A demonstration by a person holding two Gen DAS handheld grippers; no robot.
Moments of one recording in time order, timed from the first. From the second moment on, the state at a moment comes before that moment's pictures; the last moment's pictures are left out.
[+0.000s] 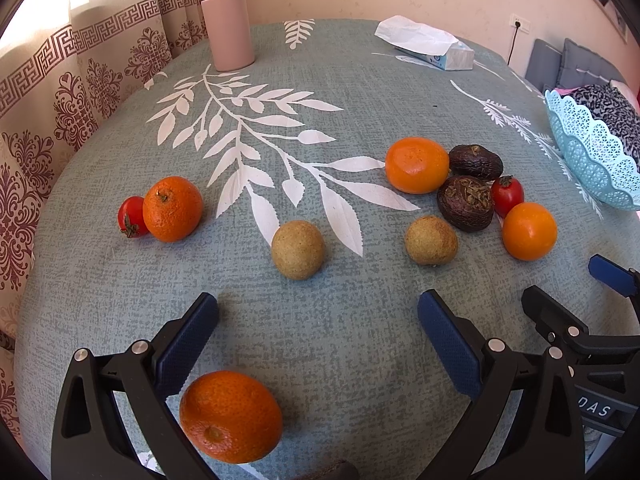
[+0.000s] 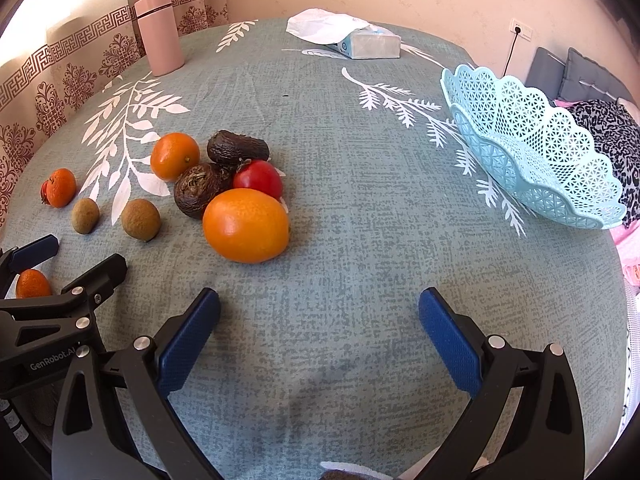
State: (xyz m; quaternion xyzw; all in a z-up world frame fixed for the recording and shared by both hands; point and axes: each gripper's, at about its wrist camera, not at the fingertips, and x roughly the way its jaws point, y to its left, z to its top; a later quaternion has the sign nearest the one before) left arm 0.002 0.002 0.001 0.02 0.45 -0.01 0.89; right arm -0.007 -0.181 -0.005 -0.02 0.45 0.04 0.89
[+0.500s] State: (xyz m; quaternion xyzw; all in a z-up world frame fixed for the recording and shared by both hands) left arm 0.002 0.002 -0.001 0.02 0.45 -0.01 0.89; right arm -0.005 -0.178 -0.003 -0.03 0.46 0.07 0.88
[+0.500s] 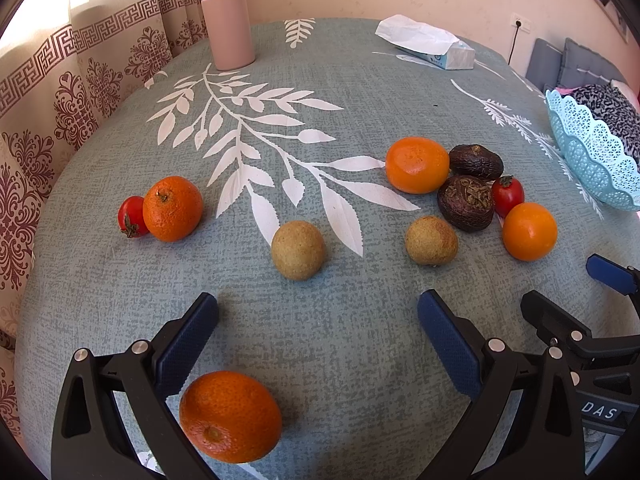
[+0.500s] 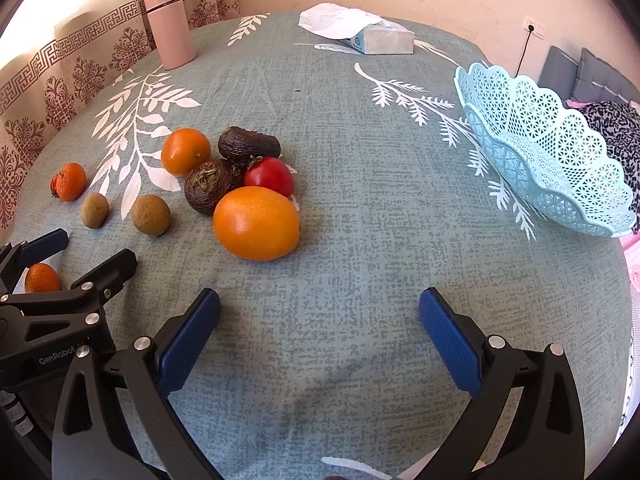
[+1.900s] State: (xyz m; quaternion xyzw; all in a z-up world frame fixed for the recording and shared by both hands) left arm -0.042 0.022 0.035 -0.01 0.33 0.01 0.94; right arm -0.029 -0.163 0.034 -0.12 0.38 0.06 0.91
